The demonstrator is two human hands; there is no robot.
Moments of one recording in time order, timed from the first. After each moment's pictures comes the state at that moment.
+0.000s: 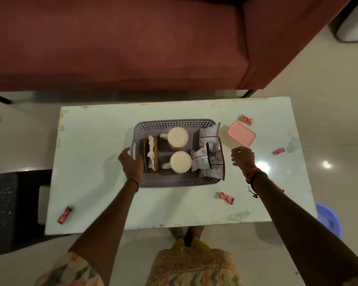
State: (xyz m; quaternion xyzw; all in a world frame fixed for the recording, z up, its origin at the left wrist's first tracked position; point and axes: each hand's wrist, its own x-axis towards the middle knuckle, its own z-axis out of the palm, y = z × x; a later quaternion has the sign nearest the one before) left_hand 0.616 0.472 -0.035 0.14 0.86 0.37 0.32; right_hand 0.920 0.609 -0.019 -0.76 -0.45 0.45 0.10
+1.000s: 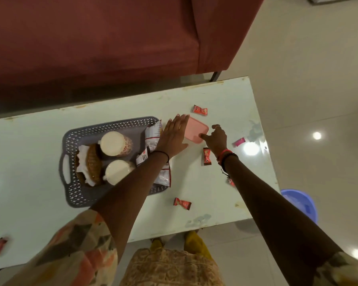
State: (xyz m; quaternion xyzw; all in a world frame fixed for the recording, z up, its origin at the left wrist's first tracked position) left_hand 0.853 0.666 -0.082 0.74 0.63 -0.01 0.23; right_hand 1.009 0.699 -0.082 -0.75 -0.46 0.47 0.09
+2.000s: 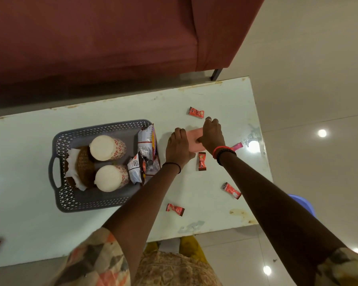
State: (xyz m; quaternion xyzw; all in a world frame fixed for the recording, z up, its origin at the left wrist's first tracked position) left_hand 0.909 0.664 -0.099 0.62 0.74 0.02 0.25; right_hand 1.010 0.729 -0.067 -0.65 -0.67 0.34 -0.07
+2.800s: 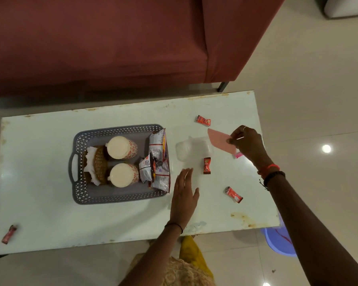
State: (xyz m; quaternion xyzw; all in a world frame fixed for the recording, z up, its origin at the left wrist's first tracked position) left_hand 0.941 0.524 -0.053 0.54 0.76 0.18 0.32; right_hand 1.082 0.730 0.006 -0.68 -0.59 0.42 0.08
